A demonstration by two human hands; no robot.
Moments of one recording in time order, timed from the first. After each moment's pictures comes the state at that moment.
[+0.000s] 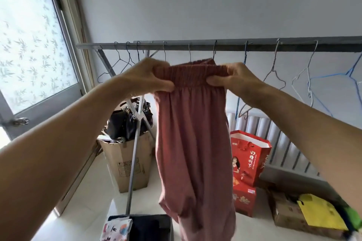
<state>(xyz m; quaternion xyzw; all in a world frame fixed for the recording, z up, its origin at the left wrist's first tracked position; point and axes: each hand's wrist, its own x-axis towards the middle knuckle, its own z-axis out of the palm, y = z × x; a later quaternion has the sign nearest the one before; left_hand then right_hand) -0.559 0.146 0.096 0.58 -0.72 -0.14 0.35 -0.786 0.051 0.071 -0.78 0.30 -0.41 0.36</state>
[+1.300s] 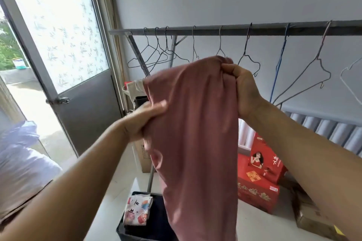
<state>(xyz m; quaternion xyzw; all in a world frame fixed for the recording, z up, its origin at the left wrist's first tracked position) -0.515 0.199 -0.021 0.51 -0.45 -0.49 0.55 -0.721 0.083 0.032 -0.47 0.14 -0.39 0.78</state>
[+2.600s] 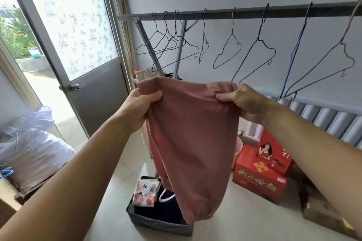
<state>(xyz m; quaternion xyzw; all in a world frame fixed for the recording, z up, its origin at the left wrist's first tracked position) -0.509 0.201 -0.029 0.57 -0.31 -0.35 0.68 -0.722 0.056 -0.026 -0.62 0.30 -0.30 0.66</state>
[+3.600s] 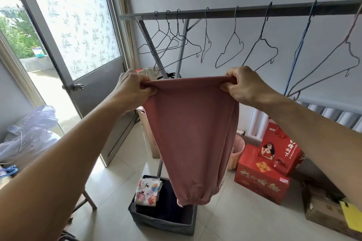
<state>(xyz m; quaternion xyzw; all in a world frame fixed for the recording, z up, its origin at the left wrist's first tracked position) -0.479 0.207 0.000 0.78 -0.53 0.04 0.33 -0.722 0.063 0.003 -0.85 0.37 -0.30 0.22</state>
